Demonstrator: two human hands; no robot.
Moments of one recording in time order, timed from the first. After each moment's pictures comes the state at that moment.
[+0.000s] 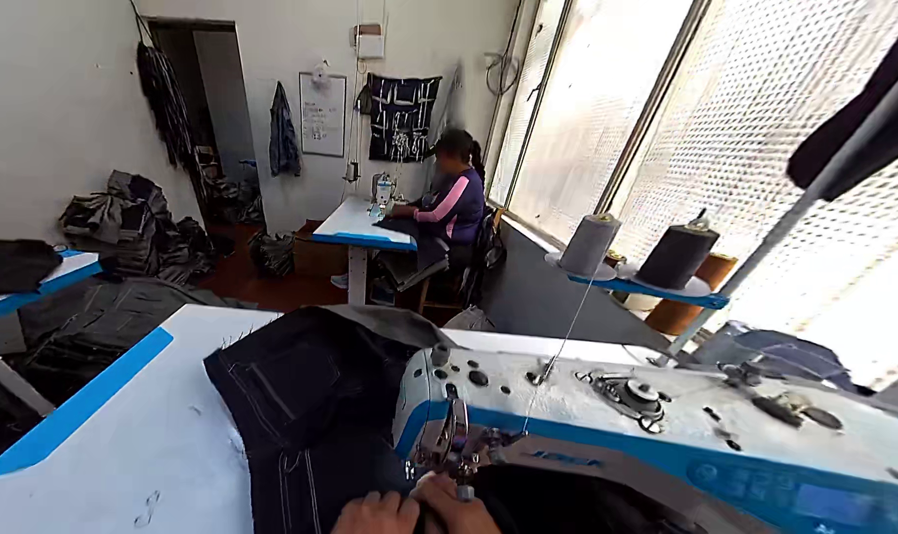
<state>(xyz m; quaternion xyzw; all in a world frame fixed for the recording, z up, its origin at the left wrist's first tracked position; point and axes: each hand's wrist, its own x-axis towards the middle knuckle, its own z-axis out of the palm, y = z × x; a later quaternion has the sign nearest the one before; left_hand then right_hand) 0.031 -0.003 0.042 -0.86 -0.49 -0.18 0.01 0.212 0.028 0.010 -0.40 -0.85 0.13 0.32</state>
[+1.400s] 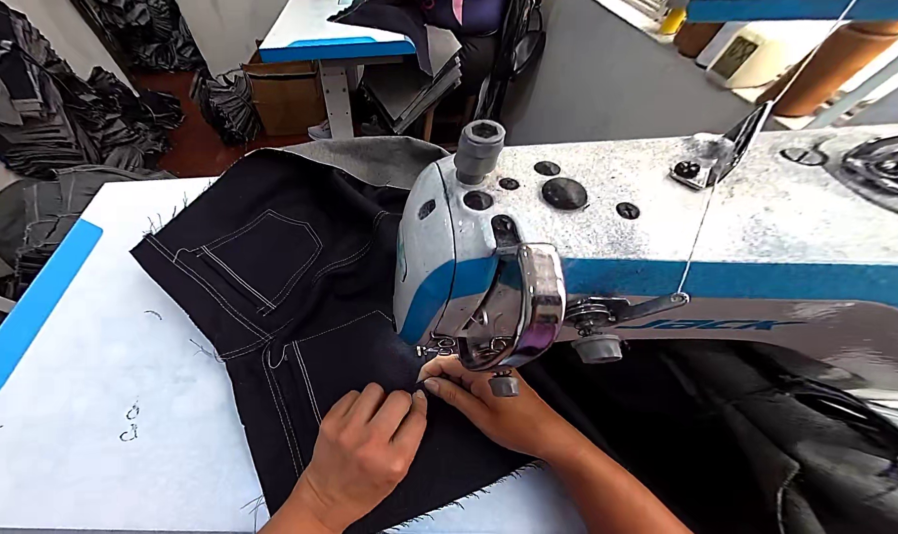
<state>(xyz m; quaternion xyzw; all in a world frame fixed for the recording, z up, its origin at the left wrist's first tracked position) 0.006 -0.002 -0.002 -0.85 -0.38 -0.32 0.19 0.216 0.032 0.001 -0.45 -0.78 0.33 0.29</state>
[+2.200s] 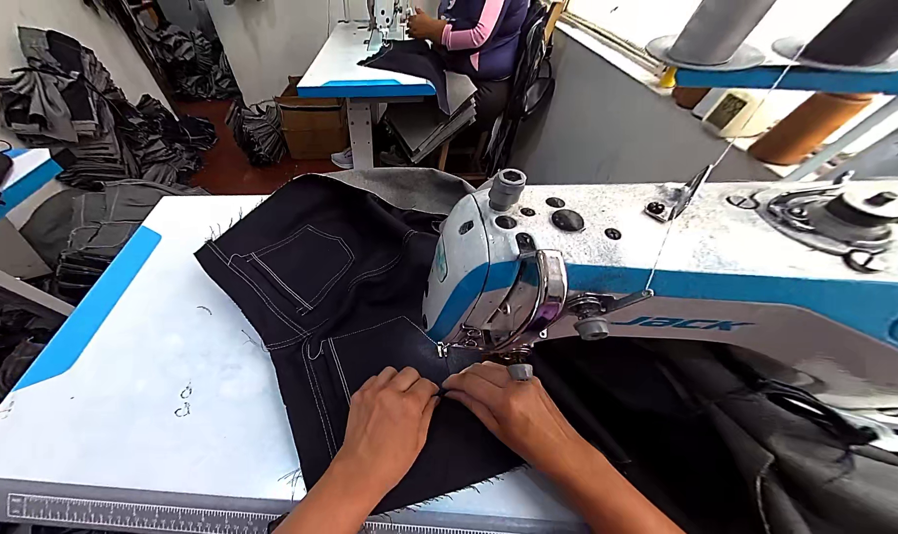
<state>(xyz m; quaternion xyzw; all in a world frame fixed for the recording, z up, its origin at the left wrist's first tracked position) 0.008 -0.004 0.005 -0.82 -0.50 -0.29 -0.01 0.214 0.022 -0.007 -0.36 -0.87 -0.02 0.34</state>
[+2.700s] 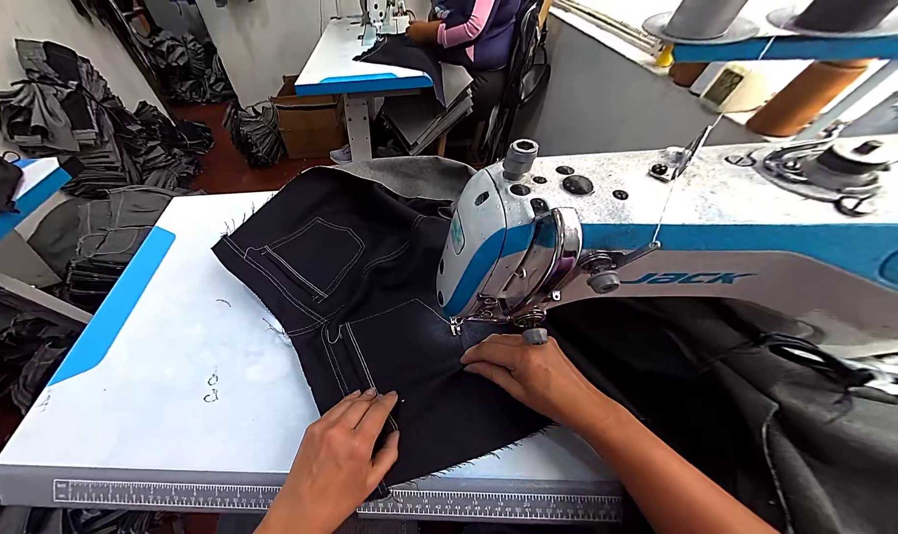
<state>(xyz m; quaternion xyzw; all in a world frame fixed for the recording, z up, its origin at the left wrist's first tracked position) -0.070 -0.054 -0.001 -0.84 -0.46 -0.29 0.04 0.221 0.028 0.003 -0.35 -0.88 0.02 0.32</state>
